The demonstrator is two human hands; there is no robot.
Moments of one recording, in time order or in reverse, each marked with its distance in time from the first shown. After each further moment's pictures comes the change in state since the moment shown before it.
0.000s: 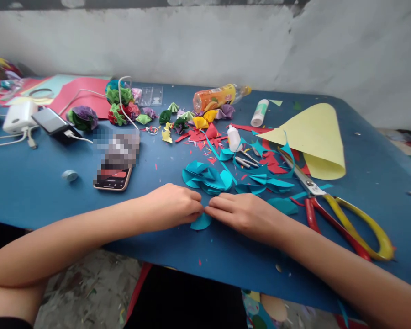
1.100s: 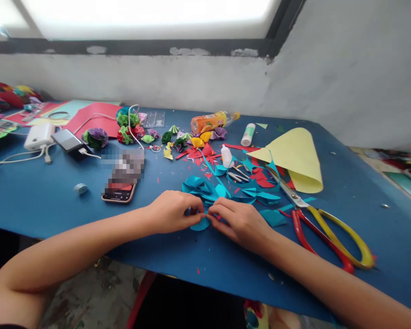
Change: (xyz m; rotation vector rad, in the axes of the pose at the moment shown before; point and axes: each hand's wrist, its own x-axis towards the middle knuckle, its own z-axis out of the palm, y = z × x) left_hand 0.004 -0.003 0.006 -0.280 0.269 -0.130; right_hand -0.001 -0.010 0.006 0.100 0.251 0.308
